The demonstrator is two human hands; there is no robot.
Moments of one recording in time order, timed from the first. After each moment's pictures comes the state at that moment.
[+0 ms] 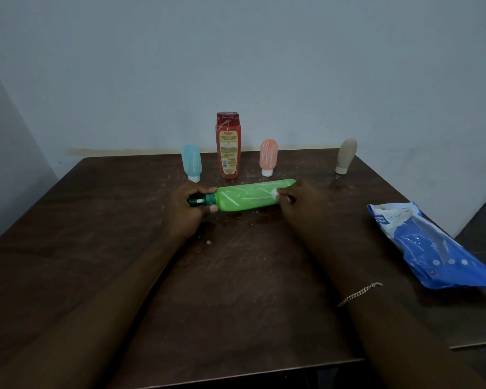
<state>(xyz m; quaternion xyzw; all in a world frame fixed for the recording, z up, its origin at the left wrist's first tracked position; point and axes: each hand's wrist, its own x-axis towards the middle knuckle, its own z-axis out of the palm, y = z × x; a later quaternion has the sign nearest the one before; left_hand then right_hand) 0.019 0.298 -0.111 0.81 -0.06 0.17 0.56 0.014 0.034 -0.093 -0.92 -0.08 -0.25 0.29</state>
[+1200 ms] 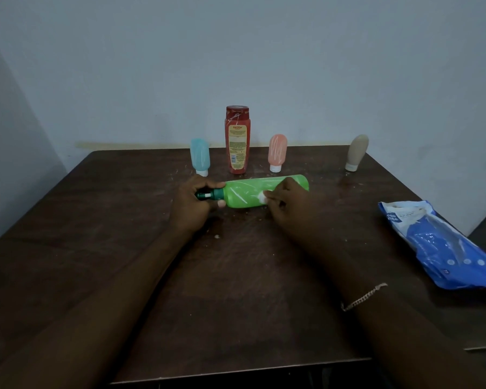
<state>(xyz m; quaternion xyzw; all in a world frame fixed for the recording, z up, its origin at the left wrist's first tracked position) 0.013 0.304 -0.111 0.80 -0.07 0.18 0.56 -0.005 0.072 -0.092 -0.92 -0.17 -0.23 0.28</state>
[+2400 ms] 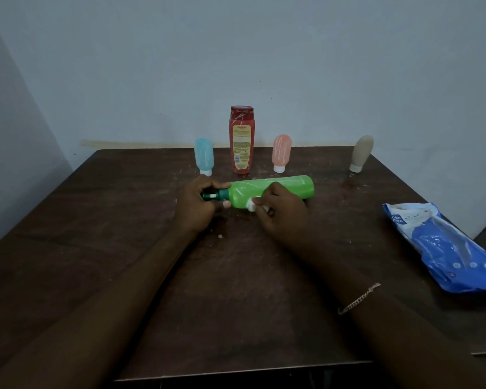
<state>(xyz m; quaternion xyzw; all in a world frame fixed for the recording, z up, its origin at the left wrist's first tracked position) 0.011 0.313 -0.113 0.80 -0.08 0.19 0.56 -0.010 0.103 -0.100 -0.90 -0.24 -0.24 0.29</state>
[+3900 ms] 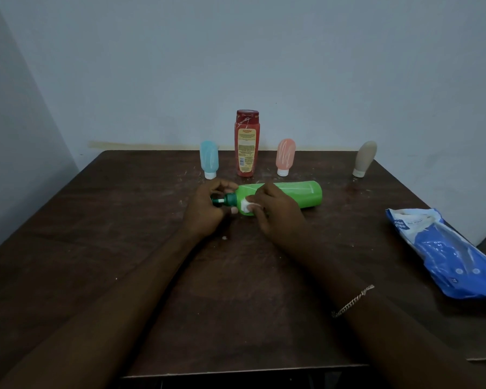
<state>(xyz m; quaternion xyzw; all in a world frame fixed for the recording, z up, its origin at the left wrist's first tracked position) 0.001 0.306 -0.104 0.83 -0.08 0.13 0.53 -0.011 0.119 -0.094 -0.89 -0.28 -0.24 0.27</state>
